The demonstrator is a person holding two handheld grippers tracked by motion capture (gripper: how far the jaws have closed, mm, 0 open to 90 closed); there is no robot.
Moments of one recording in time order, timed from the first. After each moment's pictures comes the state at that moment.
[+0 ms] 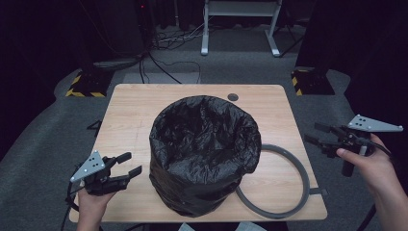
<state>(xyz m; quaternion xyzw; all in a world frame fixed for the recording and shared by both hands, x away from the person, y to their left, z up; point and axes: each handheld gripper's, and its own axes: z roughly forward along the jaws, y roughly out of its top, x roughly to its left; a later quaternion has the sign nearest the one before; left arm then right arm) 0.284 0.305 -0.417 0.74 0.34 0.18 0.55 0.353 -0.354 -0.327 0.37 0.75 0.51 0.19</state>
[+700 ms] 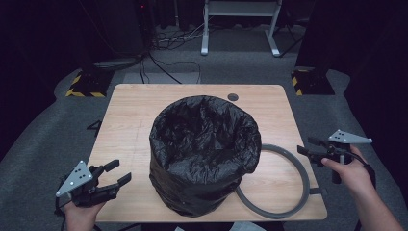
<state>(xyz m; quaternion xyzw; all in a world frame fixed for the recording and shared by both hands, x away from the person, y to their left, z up) 0.251 0.325 -0.414 0.73 0.36 0.21 0.54 0.378 -0.374 -0.421 0.41 0.77 0.45 0.19</state>
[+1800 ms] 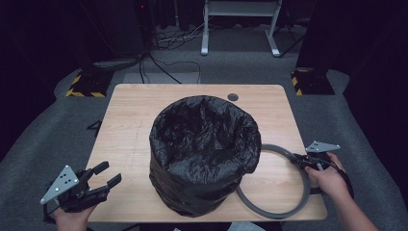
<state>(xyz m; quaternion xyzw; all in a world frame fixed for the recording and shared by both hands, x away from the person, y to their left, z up) 0.240 0.342 -0.412 0.71 0.38 0.23 0.55 0.391 -0.360 -0.491 0.40 0.83 0.34 0.17</state>
